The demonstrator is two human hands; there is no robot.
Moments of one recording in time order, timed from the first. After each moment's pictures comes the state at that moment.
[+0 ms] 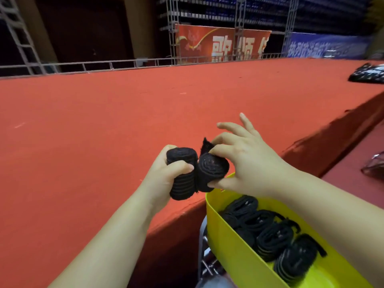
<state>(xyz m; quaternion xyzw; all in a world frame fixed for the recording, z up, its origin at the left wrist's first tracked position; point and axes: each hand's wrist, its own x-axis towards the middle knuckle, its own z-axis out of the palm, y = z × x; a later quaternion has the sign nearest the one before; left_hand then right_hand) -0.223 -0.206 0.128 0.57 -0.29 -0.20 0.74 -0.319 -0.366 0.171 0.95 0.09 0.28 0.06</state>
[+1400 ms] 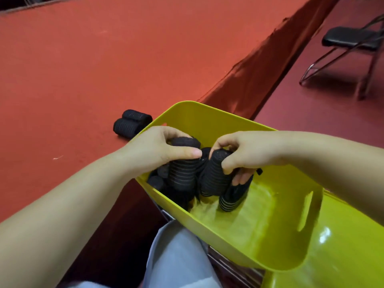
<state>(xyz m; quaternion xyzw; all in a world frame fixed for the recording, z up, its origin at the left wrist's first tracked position) -0.263 -0.328 0.080 0.75 -0.45 -0.34 0.35 -0.417 -0.466 0.082 0.81 -0.27 -0.16 -0.49</state>
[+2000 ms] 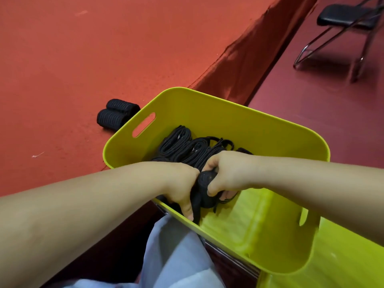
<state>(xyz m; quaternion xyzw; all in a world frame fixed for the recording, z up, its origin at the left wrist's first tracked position) -0.302 -0.362 0.036 0.69 -0.59 -0.37 -0.22 -0.411 -0.436 0.034 0.81 -0.32 -0.21 -0.45</state>
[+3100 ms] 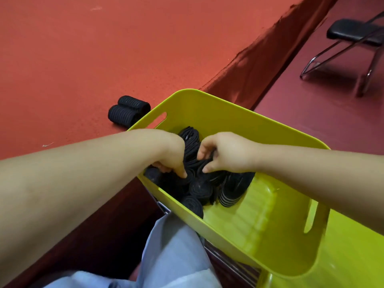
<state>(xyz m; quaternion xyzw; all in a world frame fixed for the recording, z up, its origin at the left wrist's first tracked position) -0.262 -0.370 0.063 0.79 -0.46 -0.33 -0.22 -0.383 -0.459 0.039 0.93 -0.17 -0.09 -0.31</state>
